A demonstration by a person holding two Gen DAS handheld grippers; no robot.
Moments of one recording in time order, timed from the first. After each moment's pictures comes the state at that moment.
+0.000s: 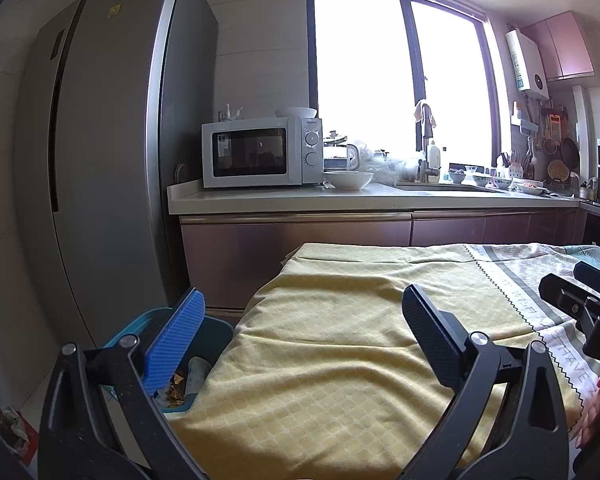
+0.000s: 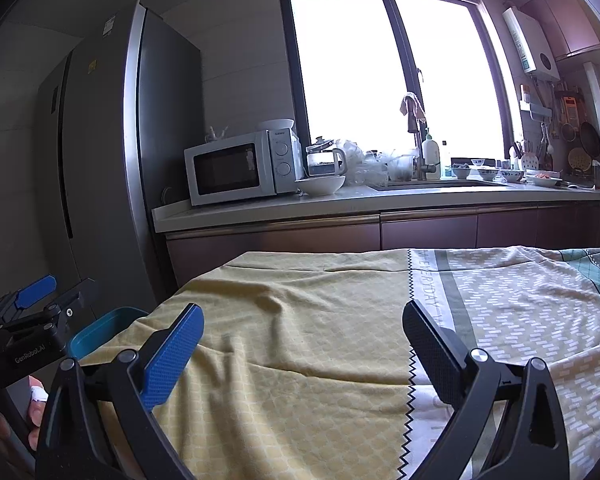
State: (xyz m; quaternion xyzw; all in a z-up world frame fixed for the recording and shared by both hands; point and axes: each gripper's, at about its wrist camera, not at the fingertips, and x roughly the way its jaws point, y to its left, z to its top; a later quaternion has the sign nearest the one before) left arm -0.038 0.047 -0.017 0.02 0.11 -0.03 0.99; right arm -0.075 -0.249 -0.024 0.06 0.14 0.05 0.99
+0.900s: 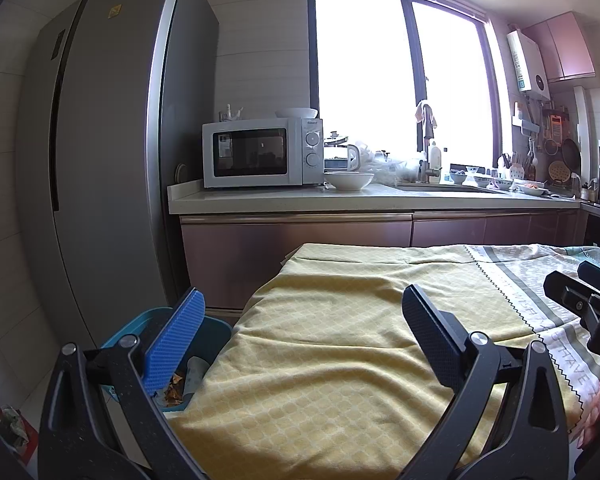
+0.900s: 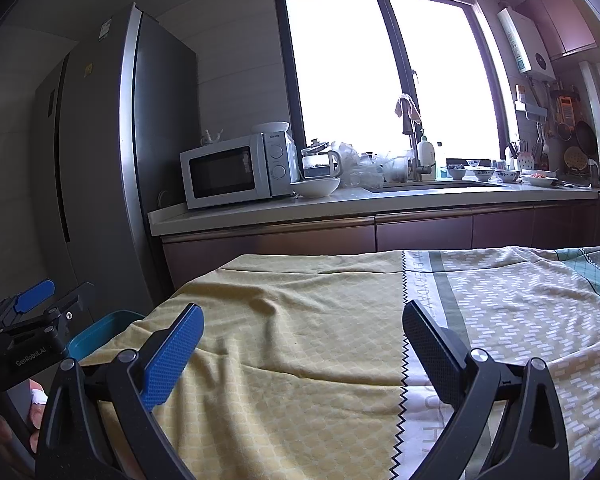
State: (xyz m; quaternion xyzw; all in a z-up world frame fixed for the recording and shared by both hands) left arm -0.037 0.046 -0.017 0.01 0.11 -0.03 0.99; right arm -0.074 -0.256 -0.023 0.06 0.13 0.04 0.99
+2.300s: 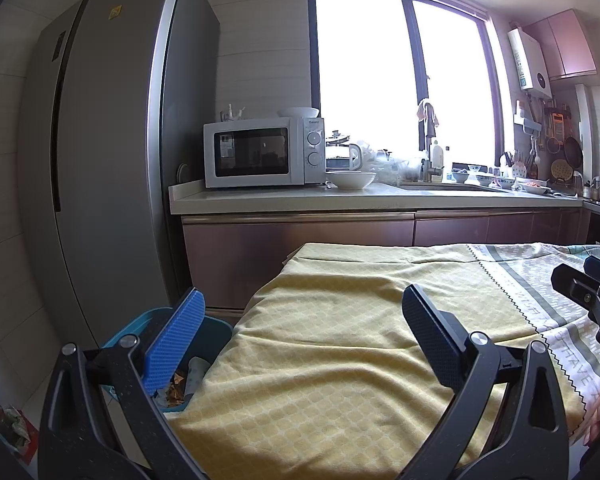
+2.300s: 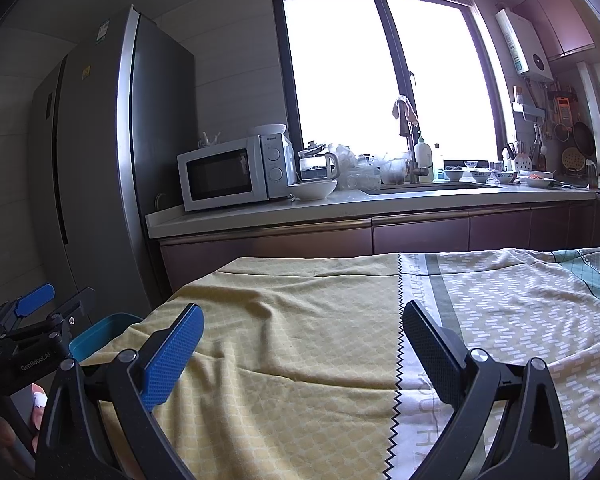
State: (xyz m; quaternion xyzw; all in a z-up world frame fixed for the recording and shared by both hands) left arm -0.036 0.045 -0.018 0.02 0.11 -0.02 0.99; right arm -0.076 -0.258 -0.021 0.06 0.13 0.04 0.99
